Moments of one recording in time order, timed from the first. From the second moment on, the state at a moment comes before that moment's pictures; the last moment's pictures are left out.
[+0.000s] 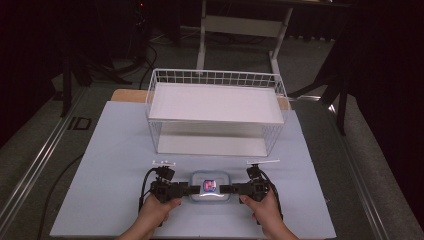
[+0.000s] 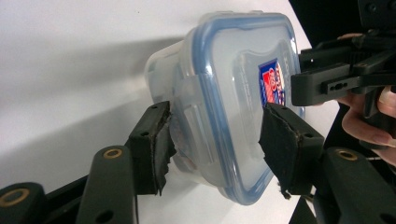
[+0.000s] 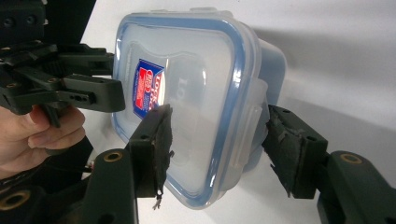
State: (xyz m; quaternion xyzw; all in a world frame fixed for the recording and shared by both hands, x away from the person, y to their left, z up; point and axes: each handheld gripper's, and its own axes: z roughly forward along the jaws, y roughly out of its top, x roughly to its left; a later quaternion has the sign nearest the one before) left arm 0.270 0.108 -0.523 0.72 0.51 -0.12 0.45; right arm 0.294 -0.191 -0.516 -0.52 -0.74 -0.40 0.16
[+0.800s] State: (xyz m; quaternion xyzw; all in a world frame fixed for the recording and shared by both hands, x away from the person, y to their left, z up) left arm 0.282 0.097 -0.489 0.72 0.51 -0.05 0.48; right arm 0.299 -0.192 -0.486 -0.50 -0.74 -0.44 0.09
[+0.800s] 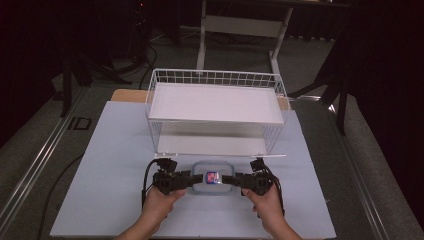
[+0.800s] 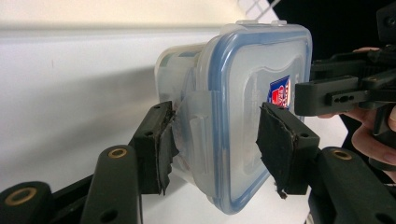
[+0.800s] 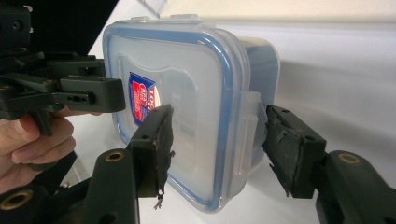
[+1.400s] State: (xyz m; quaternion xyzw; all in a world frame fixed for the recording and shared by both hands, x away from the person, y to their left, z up) left arm 0.336 0.092 -0.490 0.70 0.51 -0.02 0.50; right arm 0.349 -0.195 -0.484 -0.52 -0.71 -0.48 0.05
